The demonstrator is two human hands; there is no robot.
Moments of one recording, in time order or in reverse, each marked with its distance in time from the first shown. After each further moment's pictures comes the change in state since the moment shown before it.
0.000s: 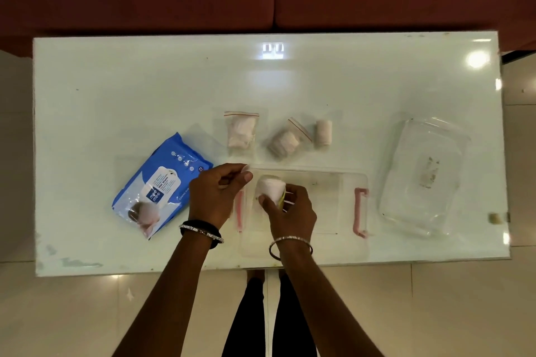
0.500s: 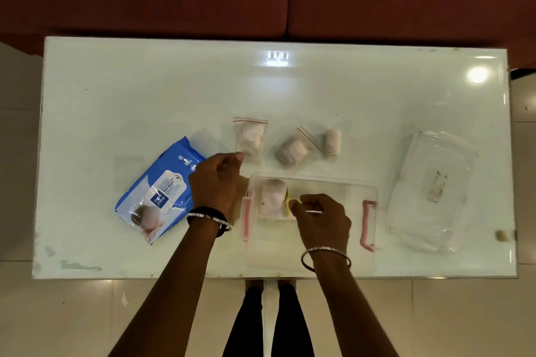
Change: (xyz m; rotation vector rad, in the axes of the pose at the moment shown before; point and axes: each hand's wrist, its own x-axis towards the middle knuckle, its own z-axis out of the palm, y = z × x) left_hand 0.031 -0.004 0.000 -0.079 0.184 -0.183; right_hand 0.005 -0.024 -0.040 -0.243 0.035 -0.017
